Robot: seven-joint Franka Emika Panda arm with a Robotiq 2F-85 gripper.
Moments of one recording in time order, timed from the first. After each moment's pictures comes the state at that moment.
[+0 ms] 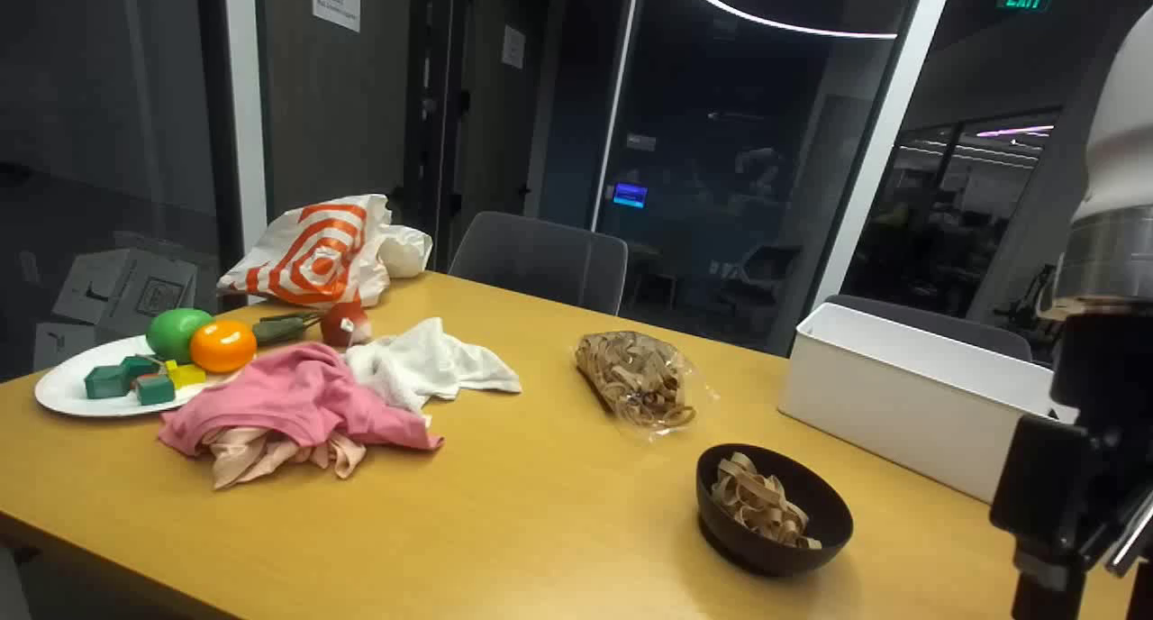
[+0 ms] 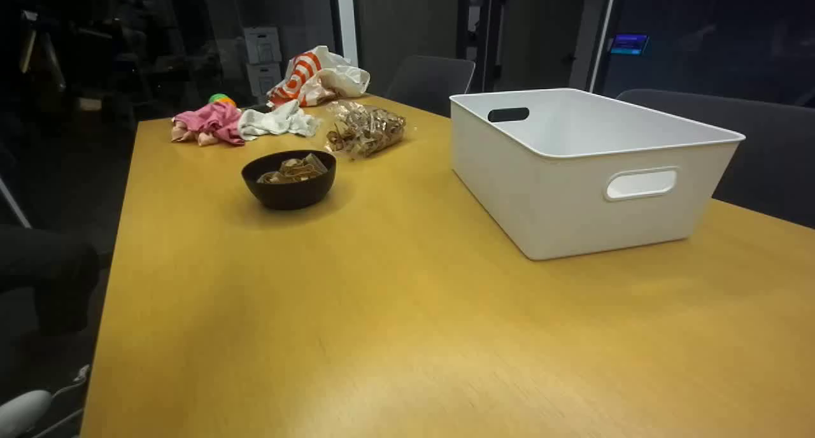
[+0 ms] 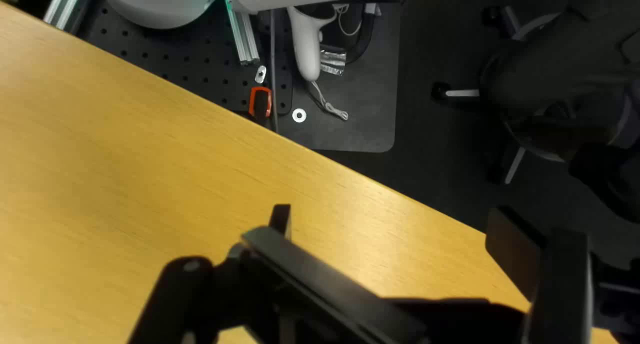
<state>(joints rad) 0.24 -0.59 0.23 -2.47 0.32 1.64 0.25</state>
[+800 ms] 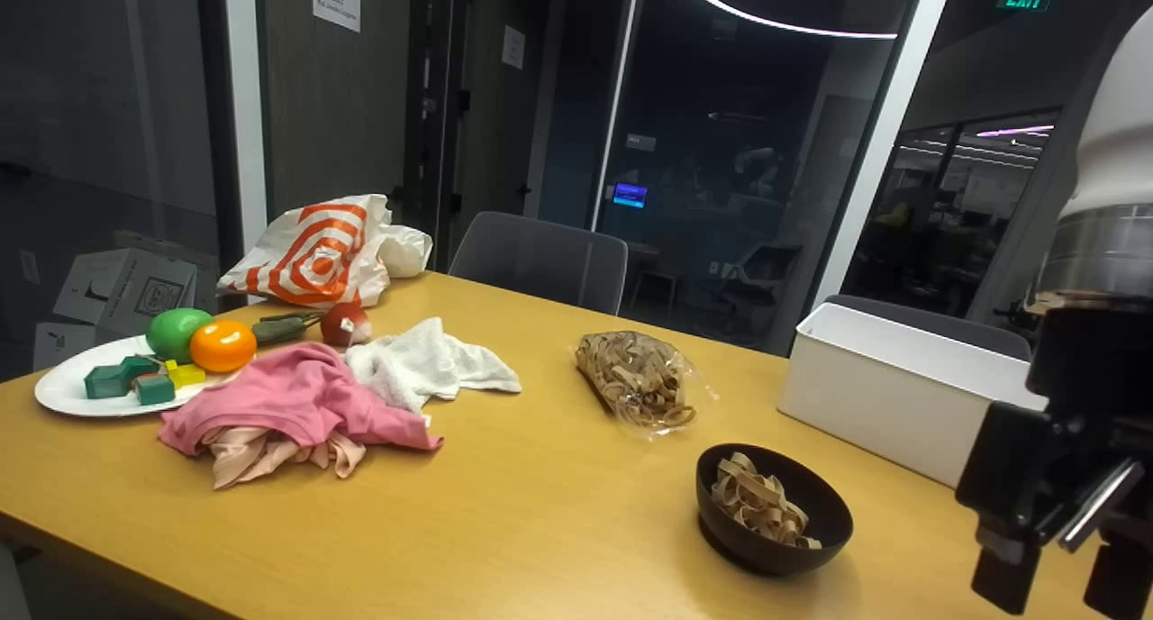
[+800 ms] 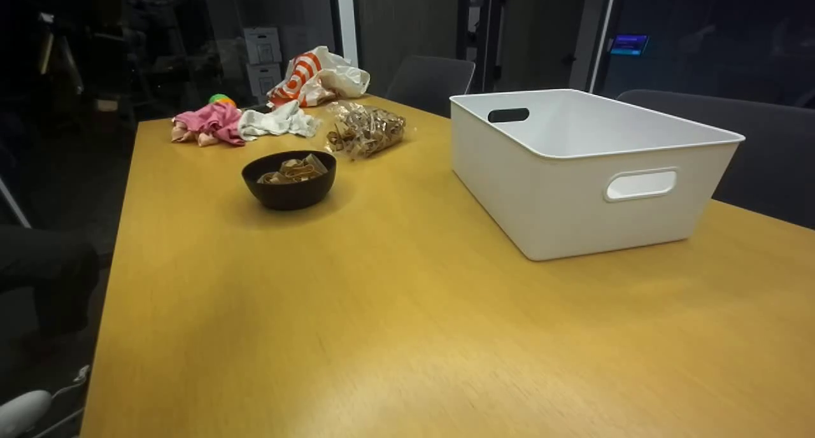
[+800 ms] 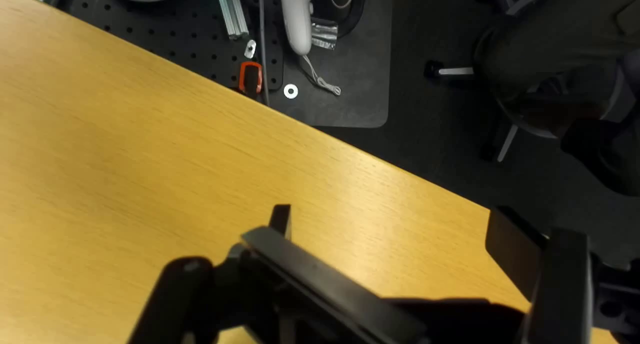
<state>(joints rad) 0.23 -0.57 0.23 -2.47 0.33 1.70 0.24</state>
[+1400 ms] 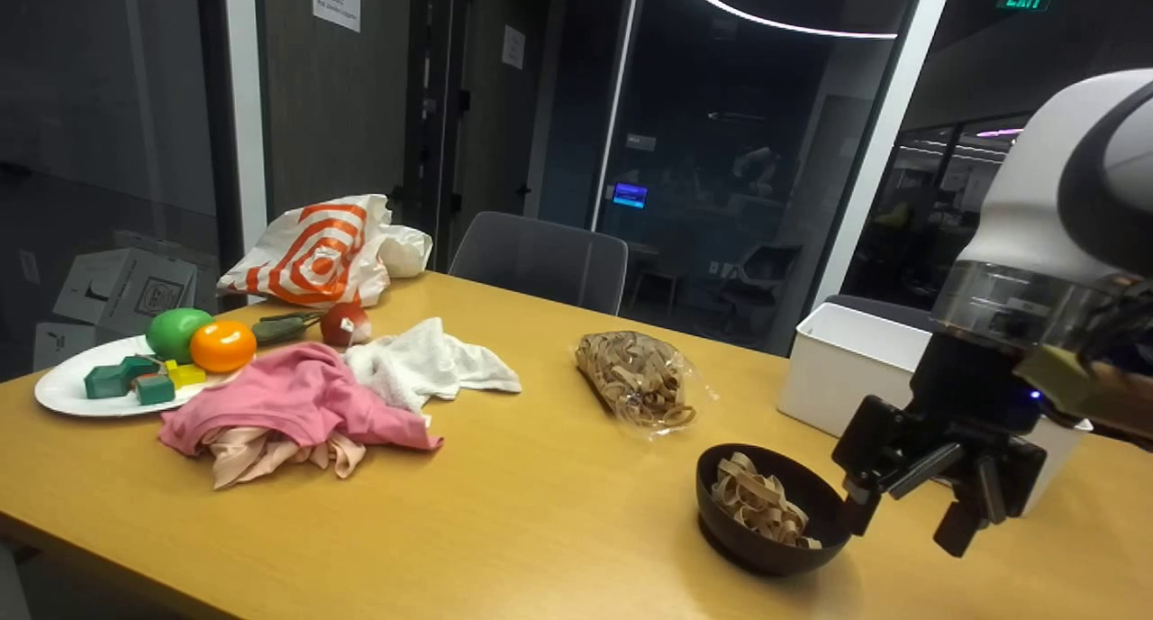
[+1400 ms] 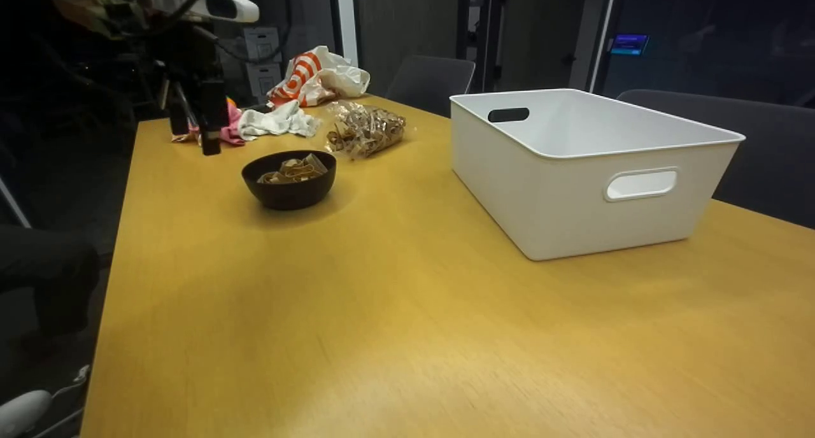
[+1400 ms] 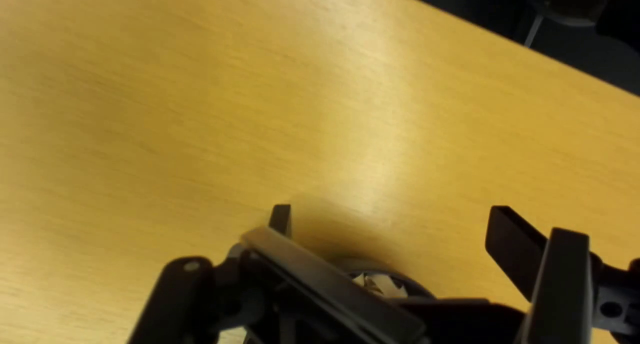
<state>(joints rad) 0.17 -0.38 0.23 -2.47 0.26 2.05 0.26</state>
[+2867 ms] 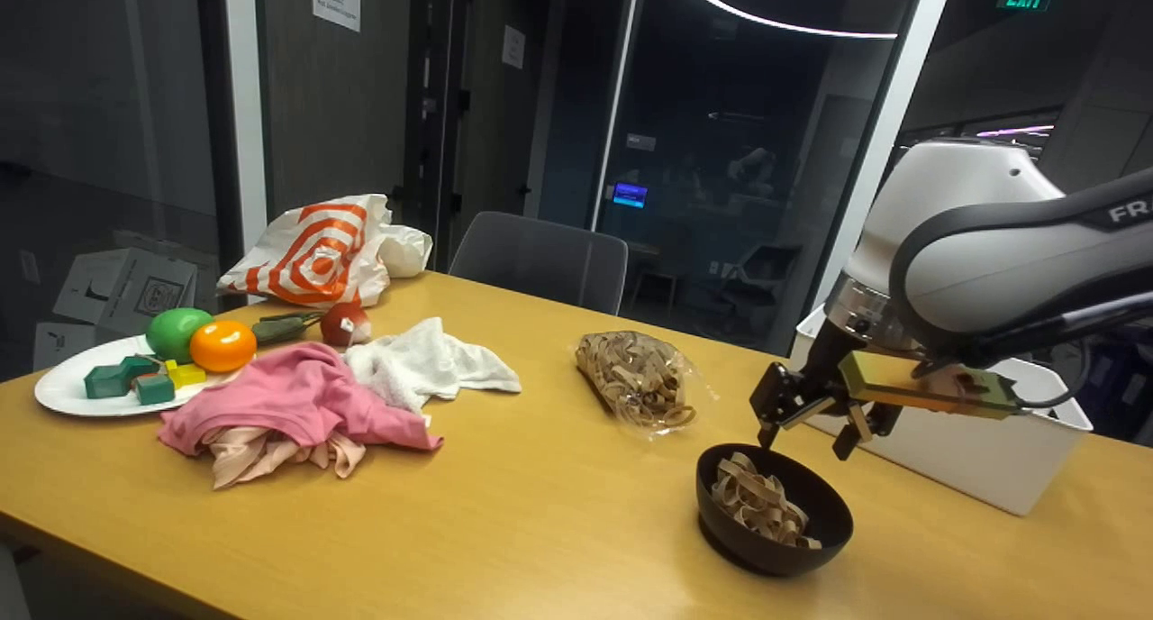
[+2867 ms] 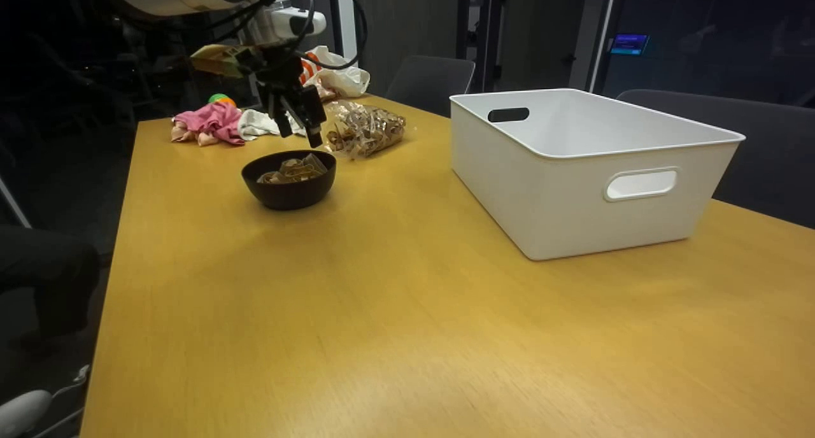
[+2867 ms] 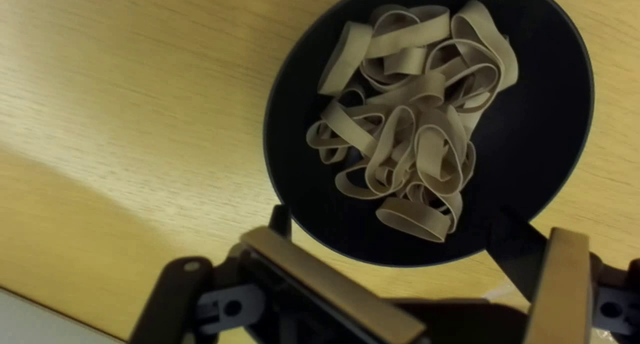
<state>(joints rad) 0.12 -0.02 0.23 -2.25 -0.11 2.40 0.48</state>
